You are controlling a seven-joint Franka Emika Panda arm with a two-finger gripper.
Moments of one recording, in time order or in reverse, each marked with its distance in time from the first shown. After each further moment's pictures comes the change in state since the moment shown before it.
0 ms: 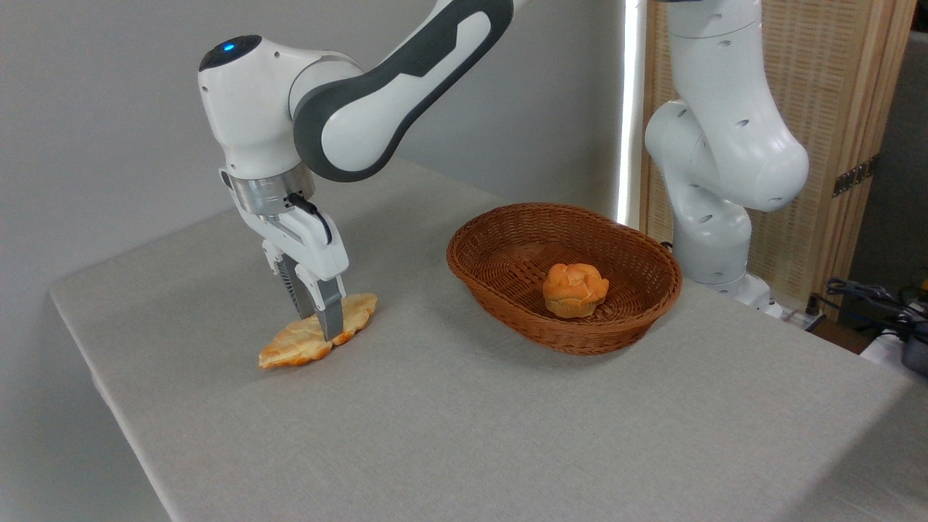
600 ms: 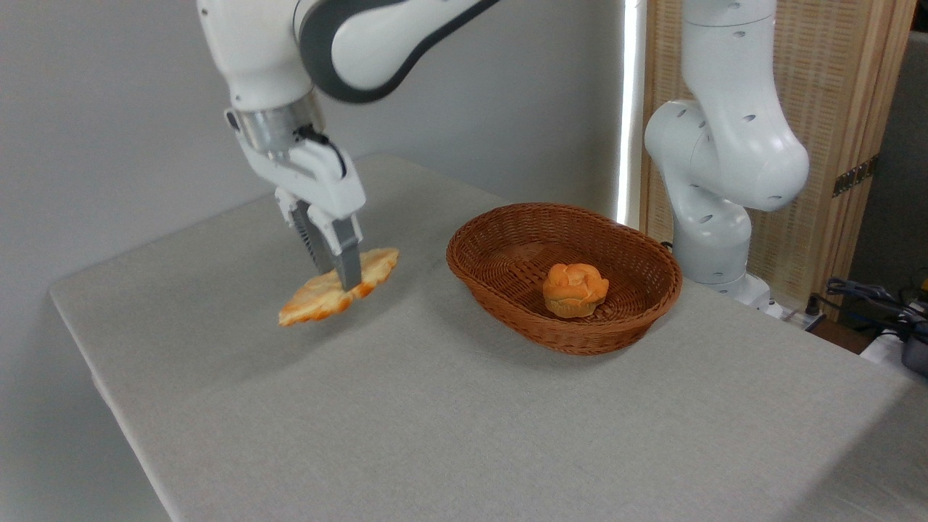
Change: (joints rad) arm 0.009 -0.140 0.020 0.043 0.002 -0.228 0.007
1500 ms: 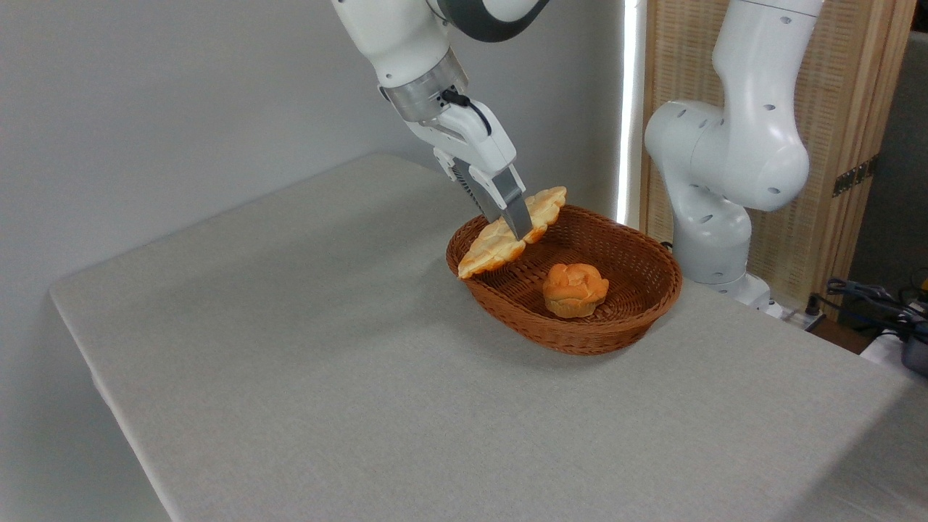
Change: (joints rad) arm -0.001 -0.400 0.048 -0.380 0.001 -0.344 0.258
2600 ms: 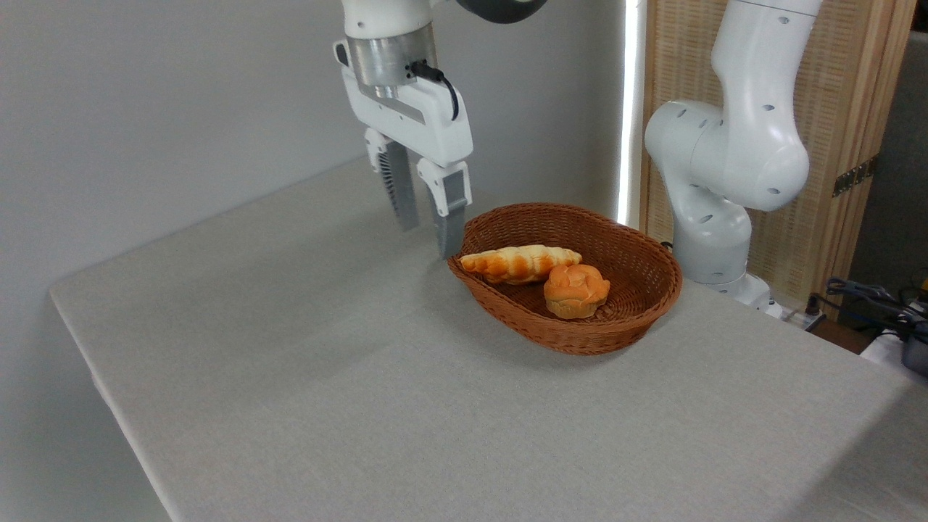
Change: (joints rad) arm -0.001 0.029 0.088 0.107 0.000 0.306 0.001
